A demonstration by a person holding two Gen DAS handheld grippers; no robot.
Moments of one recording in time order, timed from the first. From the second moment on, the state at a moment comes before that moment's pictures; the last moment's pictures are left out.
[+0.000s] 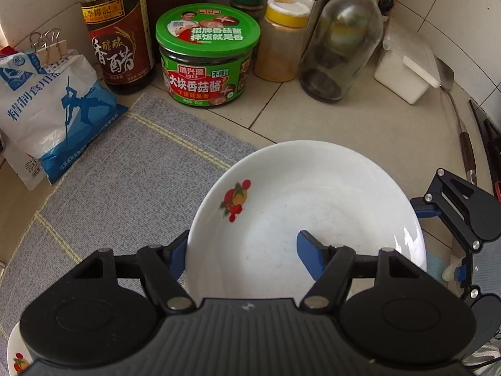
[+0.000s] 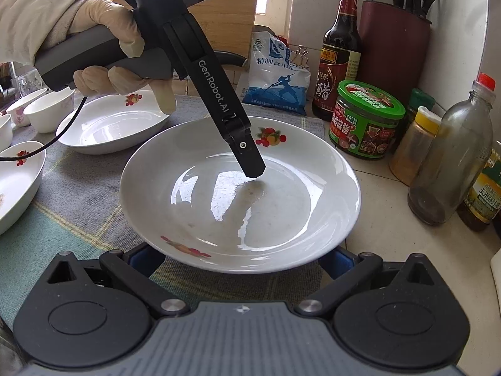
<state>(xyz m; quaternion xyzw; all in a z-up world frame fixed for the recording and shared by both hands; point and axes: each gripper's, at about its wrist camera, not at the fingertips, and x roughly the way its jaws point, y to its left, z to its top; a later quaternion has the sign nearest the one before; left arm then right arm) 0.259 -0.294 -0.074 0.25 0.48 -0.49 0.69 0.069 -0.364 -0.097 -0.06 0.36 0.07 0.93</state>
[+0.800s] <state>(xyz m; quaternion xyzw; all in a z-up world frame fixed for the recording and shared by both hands) 0.258 -0.293 -0.073 0.25 0.45 -0.48 0.71 0.076 -0.368 -0.105 -0.05 0.38 0.06 0.92</state>
